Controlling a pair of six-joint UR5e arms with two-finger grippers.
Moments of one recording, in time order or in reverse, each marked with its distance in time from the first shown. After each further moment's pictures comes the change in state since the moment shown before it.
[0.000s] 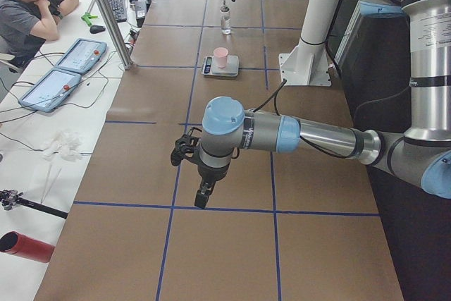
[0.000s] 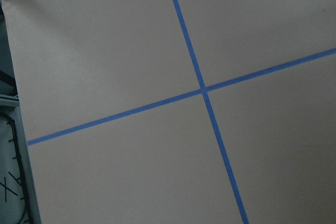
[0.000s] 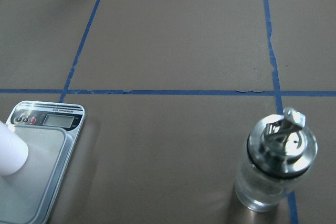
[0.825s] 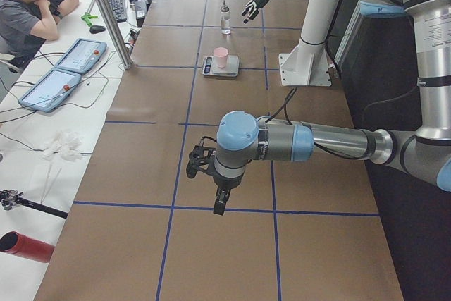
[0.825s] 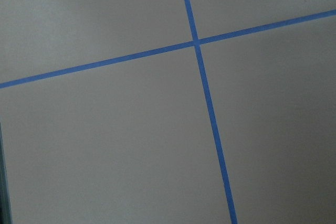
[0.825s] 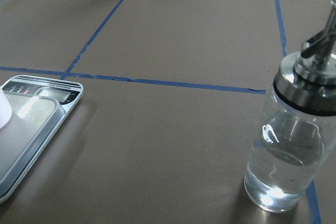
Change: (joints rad) left arm 0.007 0.042 -0.006 -0.012 -0.033 -0.111; right arm -0.225 -0.032 -0.224 0.263 -0.399 -0.048
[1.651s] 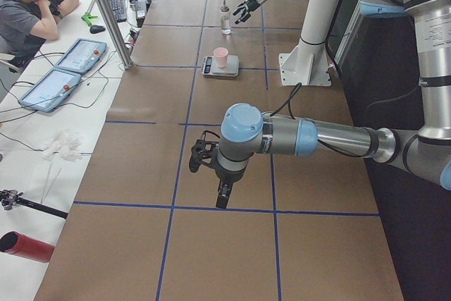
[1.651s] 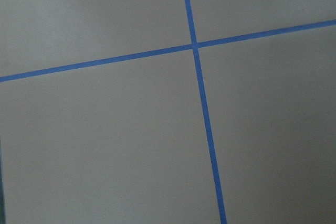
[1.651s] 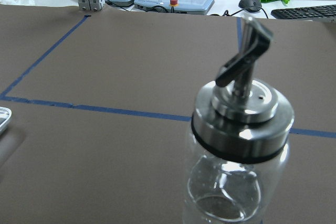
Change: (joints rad) left arm 0.000 0.000 -0.051 0.005 -0.001 -0.001; right arm 0.109 0.010 -0.157 0.145 -0.030 -0.036
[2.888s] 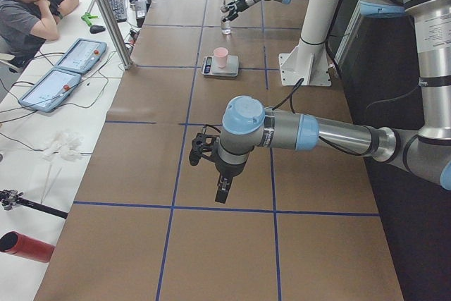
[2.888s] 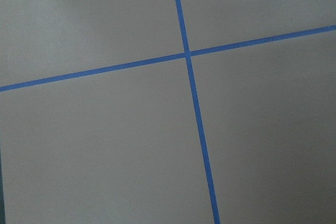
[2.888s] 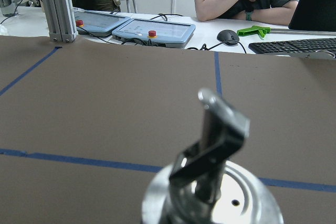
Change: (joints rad) left arm 0.001 0.001 -0.022 0.008 0.000 -0.005; right arm 0.097 0.081 -0.100 0.028 -0.028 -0.048
